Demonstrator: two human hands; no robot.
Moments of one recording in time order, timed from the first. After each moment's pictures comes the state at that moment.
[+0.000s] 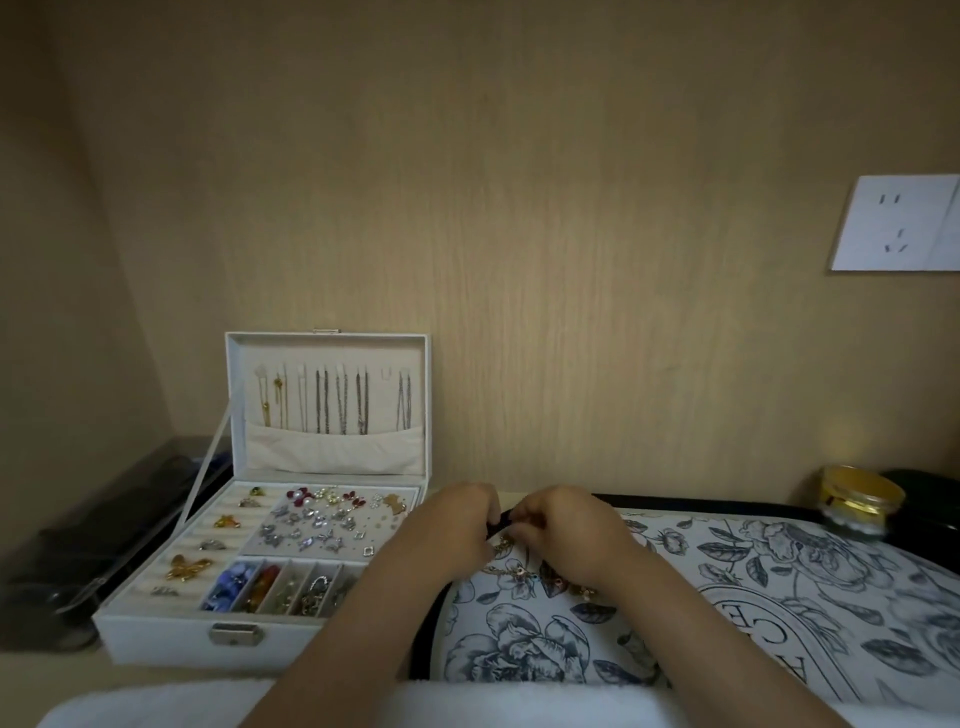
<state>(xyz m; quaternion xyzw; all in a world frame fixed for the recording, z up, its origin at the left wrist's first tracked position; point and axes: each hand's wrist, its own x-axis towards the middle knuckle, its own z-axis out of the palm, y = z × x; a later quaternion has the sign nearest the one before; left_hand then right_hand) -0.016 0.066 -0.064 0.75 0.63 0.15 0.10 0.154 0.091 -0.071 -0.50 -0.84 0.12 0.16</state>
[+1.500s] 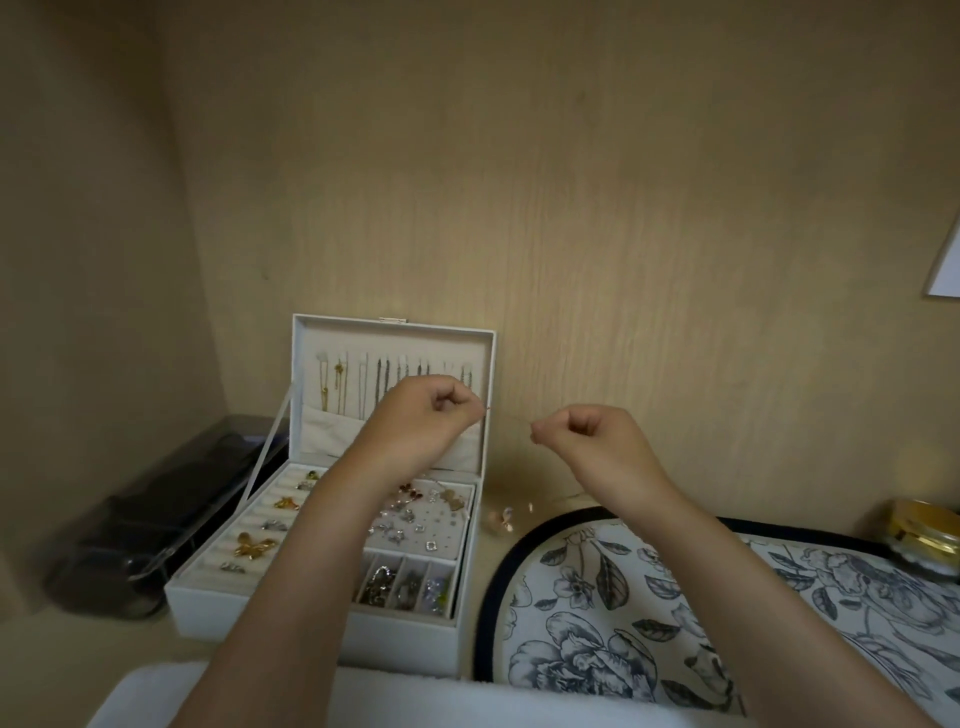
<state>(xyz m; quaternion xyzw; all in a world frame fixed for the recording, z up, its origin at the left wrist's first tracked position) -0.098 0.044 0.020 0.62 0.58 0.49 0.21 0.101 0.076 0.006 -0.44 -0.69 0.37 0.45</state>
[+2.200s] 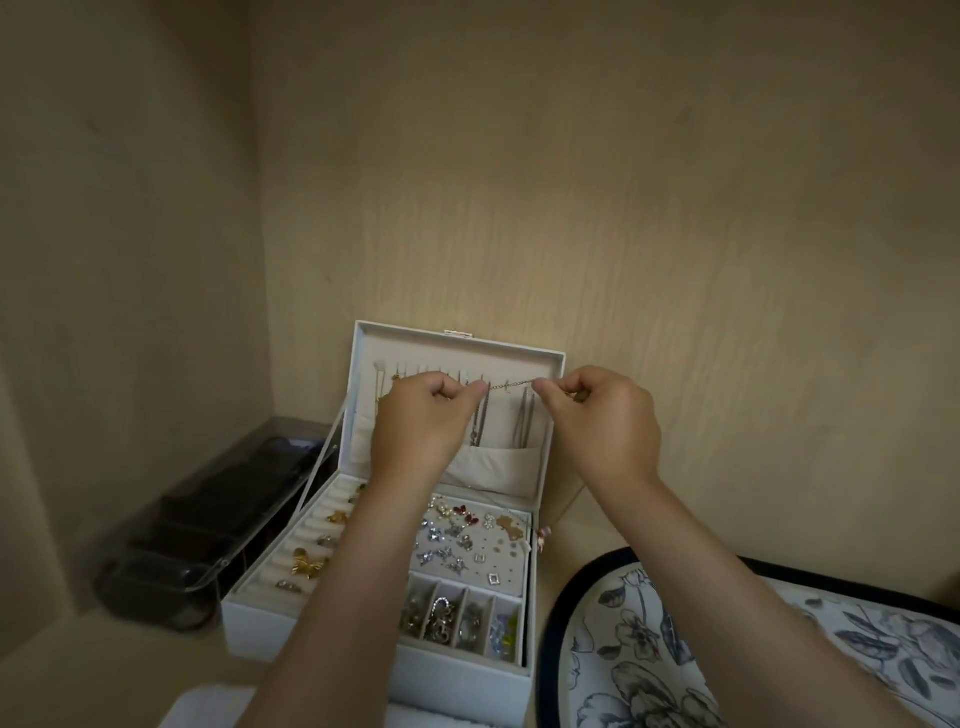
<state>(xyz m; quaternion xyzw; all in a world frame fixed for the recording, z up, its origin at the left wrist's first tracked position) -0.144 0.072 0.009 0.46 0.63 0.61 0.13 0.018 0.112 0.025 -0.52 -0.68 0.07 0.51</state>
